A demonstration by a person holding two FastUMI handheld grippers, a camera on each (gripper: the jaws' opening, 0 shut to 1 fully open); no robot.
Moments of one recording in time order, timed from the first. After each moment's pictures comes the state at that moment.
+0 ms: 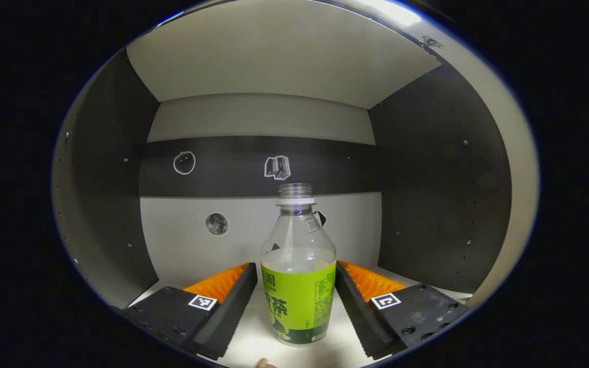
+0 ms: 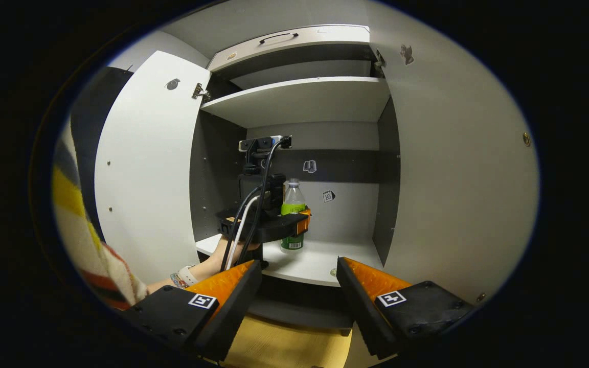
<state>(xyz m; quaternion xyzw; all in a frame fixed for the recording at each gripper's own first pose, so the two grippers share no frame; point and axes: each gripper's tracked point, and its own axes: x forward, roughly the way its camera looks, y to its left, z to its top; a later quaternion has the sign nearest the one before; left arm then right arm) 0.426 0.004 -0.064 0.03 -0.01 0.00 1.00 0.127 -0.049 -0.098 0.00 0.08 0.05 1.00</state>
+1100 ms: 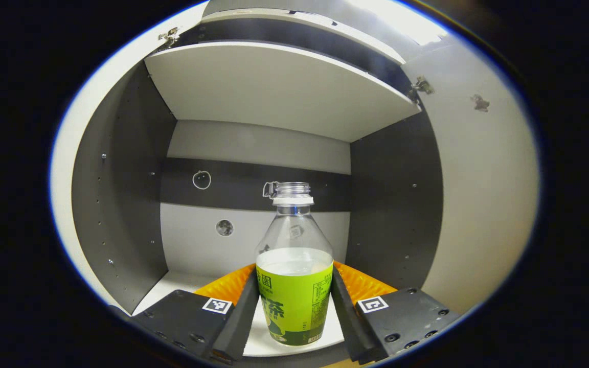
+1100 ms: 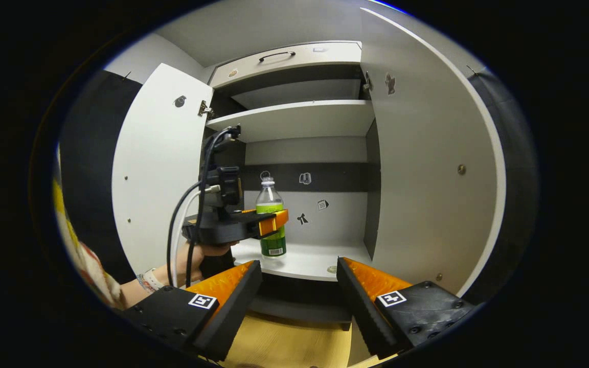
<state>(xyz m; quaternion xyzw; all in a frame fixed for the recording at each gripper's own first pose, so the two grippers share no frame) 0.293 -0.010 -0.019 -0.01 -0.03 -0.05 1.00 0.065 -0.041 -0.065 0.01 0.05 0.02 1.00</state>
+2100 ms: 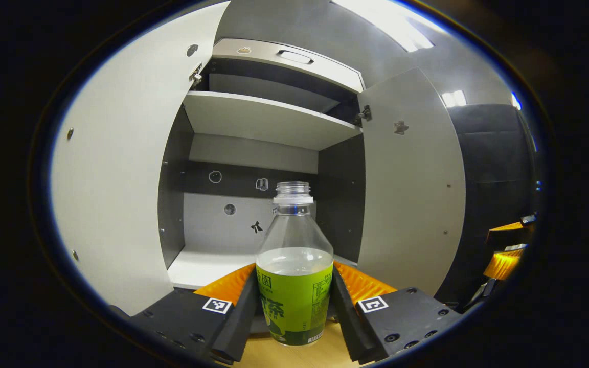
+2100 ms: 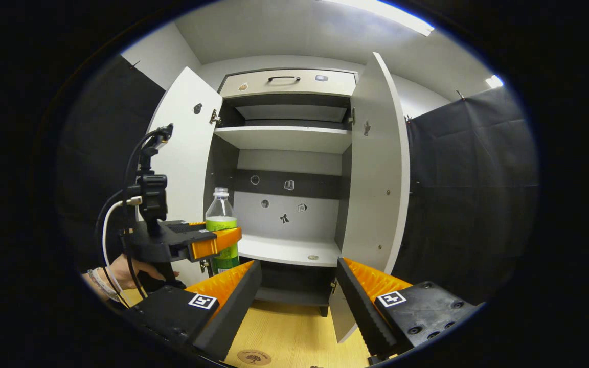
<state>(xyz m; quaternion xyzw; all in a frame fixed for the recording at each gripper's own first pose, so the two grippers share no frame) 0.087 -0.031 -0.050 -0.02 -0.01 -0.10 1.00 -0.052 -0.023 -0.040 -0.03 0.04 -0.07 1.00</state>
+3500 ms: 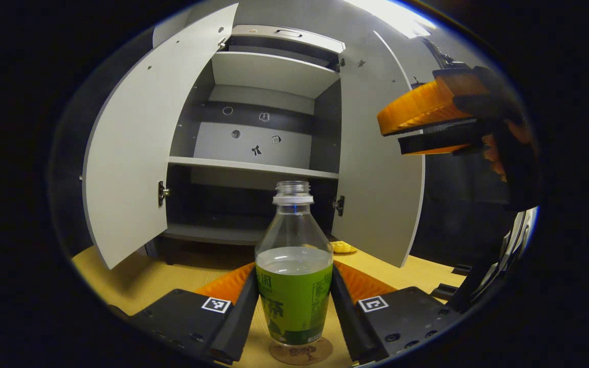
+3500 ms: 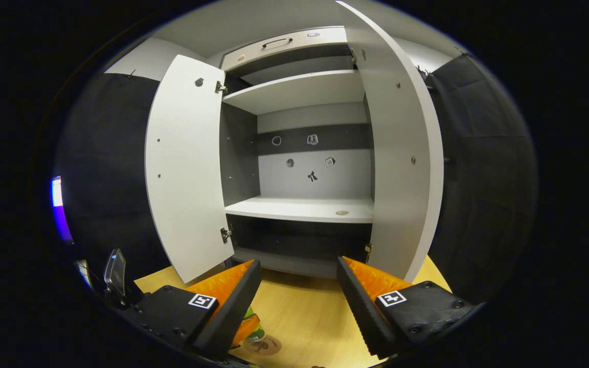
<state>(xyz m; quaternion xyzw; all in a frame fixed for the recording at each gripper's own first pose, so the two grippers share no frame) 0.004 -0.109 -0.314 -0.04 0.04 -0.05 1.00 -0.028 -0.042 -0.178 0.04 0.14 0.06 0.99</state>
